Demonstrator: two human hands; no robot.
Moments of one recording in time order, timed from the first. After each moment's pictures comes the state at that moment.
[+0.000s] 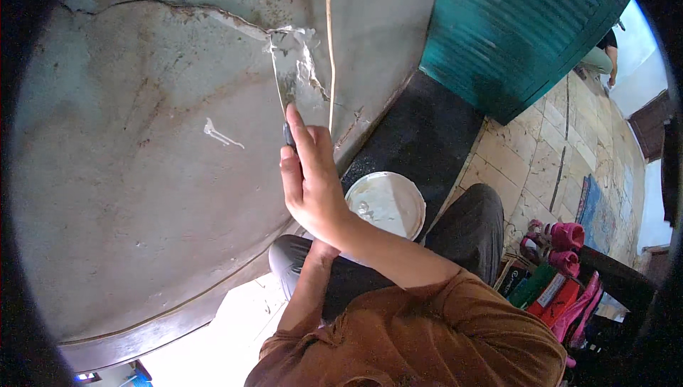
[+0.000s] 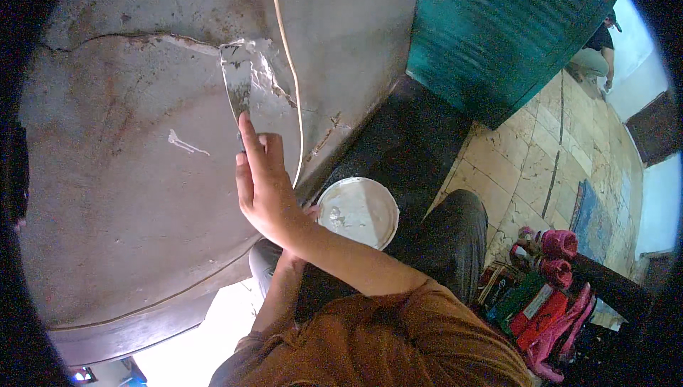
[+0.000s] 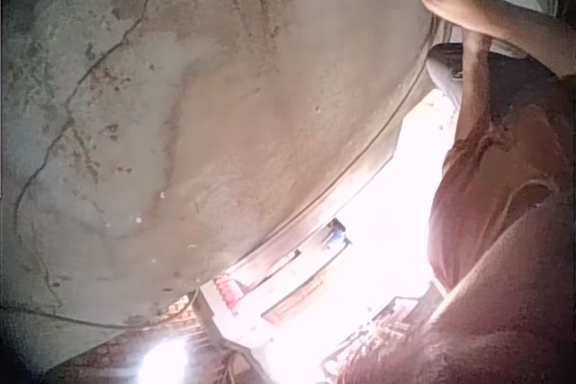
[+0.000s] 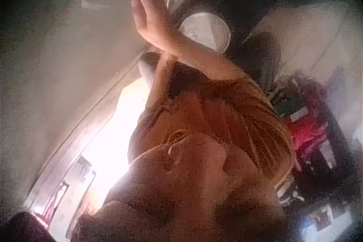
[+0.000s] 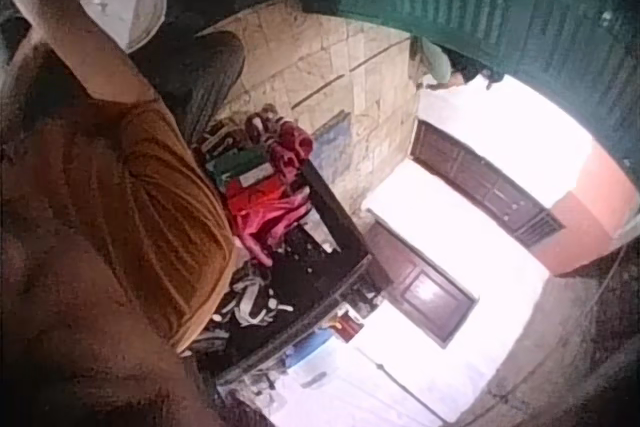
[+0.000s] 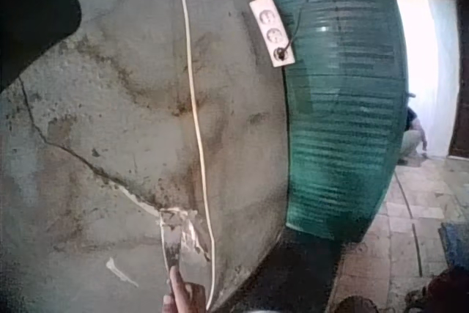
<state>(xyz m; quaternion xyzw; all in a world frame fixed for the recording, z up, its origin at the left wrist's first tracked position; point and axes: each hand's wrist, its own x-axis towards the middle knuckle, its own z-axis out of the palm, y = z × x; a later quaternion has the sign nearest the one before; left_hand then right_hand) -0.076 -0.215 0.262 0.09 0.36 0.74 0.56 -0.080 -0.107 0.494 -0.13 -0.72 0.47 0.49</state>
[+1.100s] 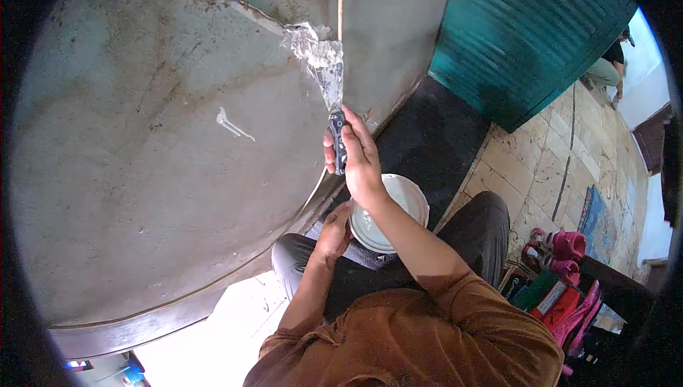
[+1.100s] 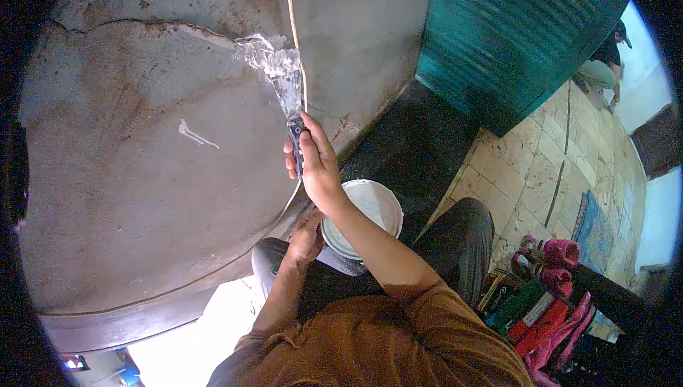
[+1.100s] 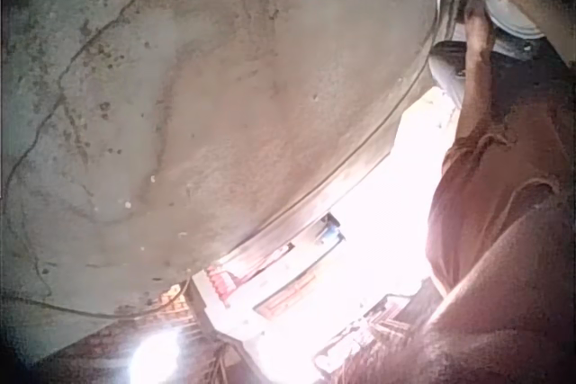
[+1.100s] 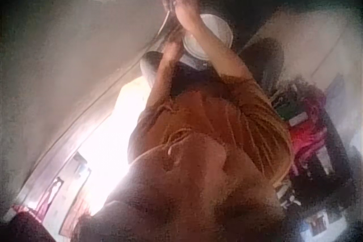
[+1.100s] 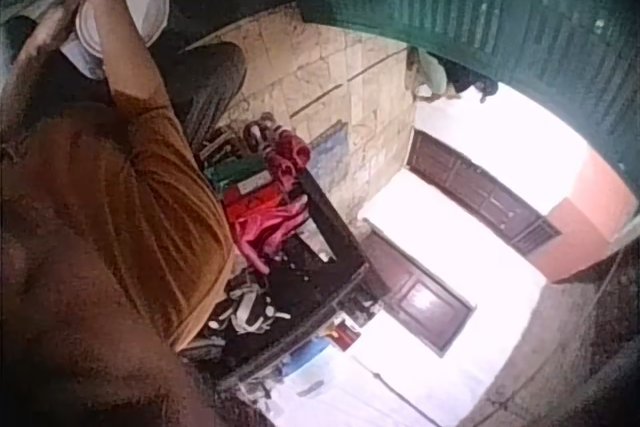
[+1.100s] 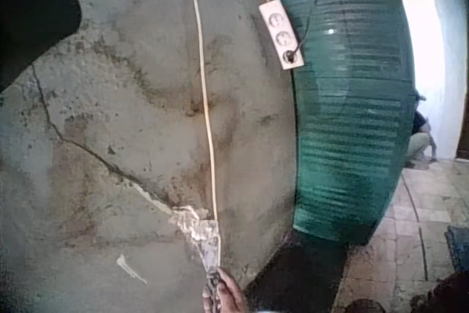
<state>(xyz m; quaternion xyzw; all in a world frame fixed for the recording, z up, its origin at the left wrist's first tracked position) -0.072 -0.195 0.302 0.02 0.45 0.71 0.54 -0.073 -0.056 0.439 -0.10 -0.45 0.81 0.37</state>
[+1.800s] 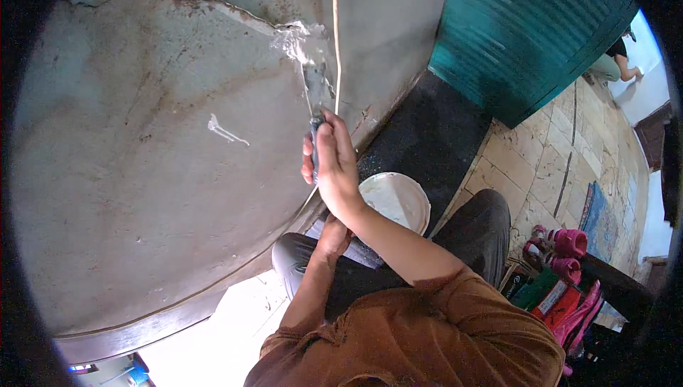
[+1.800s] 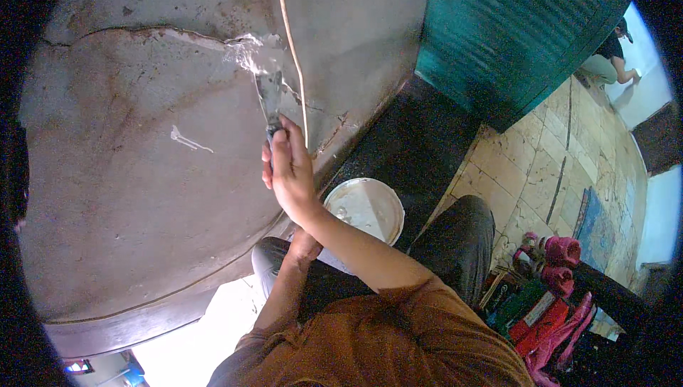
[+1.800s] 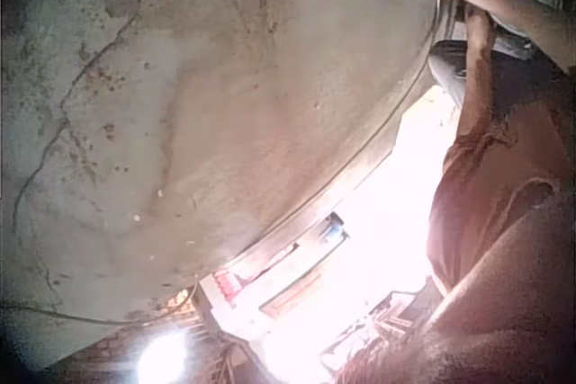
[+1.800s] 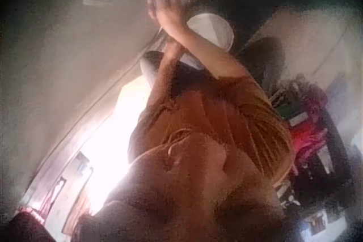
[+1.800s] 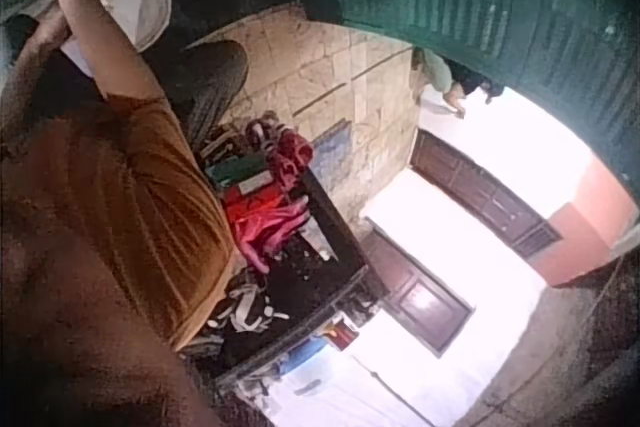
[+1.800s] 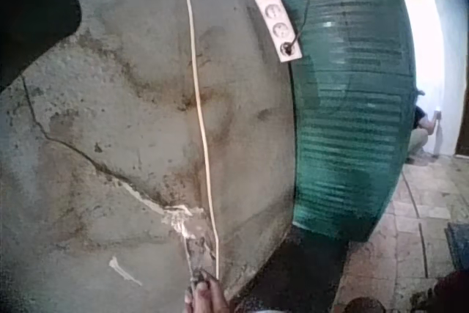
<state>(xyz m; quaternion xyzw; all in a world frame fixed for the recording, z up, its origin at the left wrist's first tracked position) -0.070 -0.200 0.291 0.04 0.48 0.71 0.52 -0.087 -0.088 0.470 -0.16 -0.45 0.80 0.36</state>
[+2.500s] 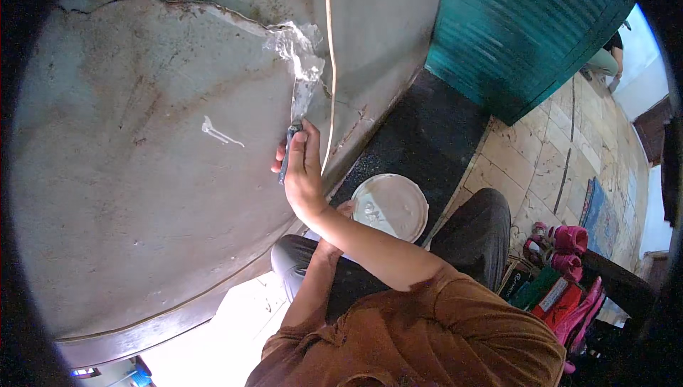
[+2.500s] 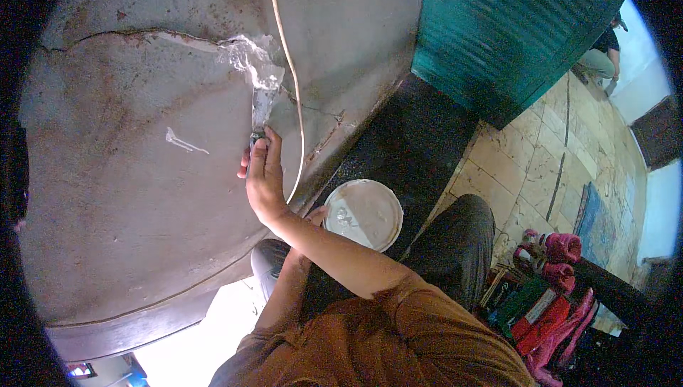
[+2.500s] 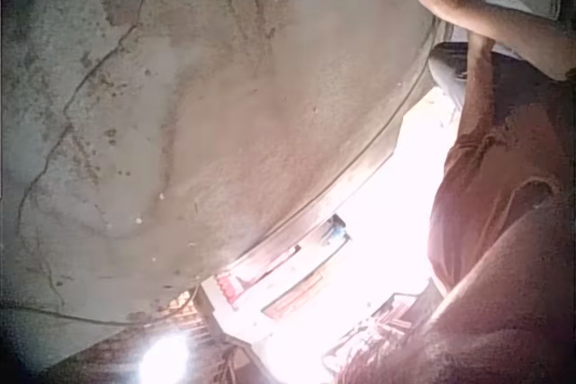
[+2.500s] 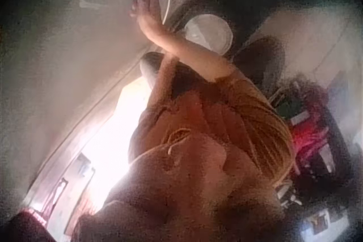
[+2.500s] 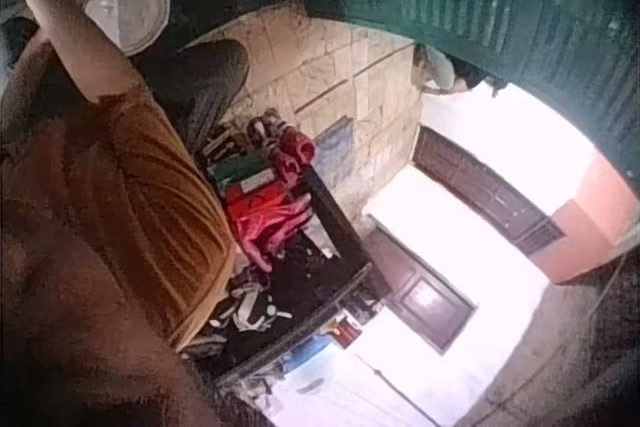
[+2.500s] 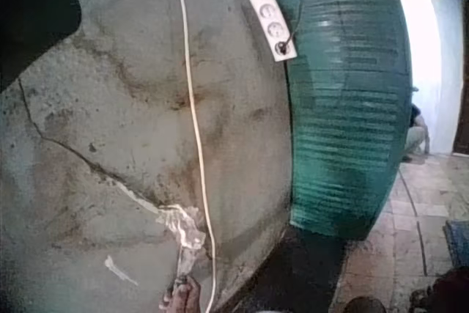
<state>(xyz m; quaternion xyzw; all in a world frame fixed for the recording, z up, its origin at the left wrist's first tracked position) -0.073 -0.199 0.263 0.05 0.55 0.68 0.49 -0.131 -0.121 0.452 -0.21 -0.39 0.80 0.40</state>
